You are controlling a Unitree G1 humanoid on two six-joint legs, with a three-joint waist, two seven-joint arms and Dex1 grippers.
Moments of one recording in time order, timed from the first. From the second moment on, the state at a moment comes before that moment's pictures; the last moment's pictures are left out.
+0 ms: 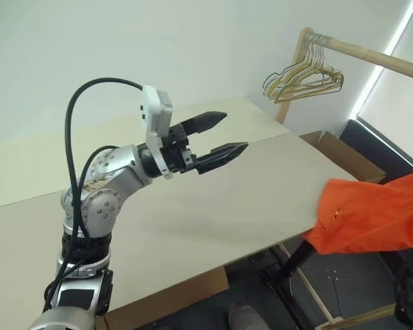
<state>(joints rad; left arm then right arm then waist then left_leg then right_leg) -0.60 0.44 0.05 -0.40 -0.78 0.67 -0.69 -0.60 -0.74 -0.37 -0.42 0.02 0.73 -0.32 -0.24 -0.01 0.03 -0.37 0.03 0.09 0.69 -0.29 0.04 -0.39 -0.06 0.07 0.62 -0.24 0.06</state>
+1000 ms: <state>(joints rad) -0.11 0.79 0.26 -0.69 -0.71 0.66 -0.65 -0.63 -0.66 0.11 -0.16 0.39 0.43 0.95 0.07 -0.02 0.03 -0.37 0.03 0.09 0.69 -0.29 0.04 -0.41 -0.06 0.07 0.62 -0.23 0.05</state>
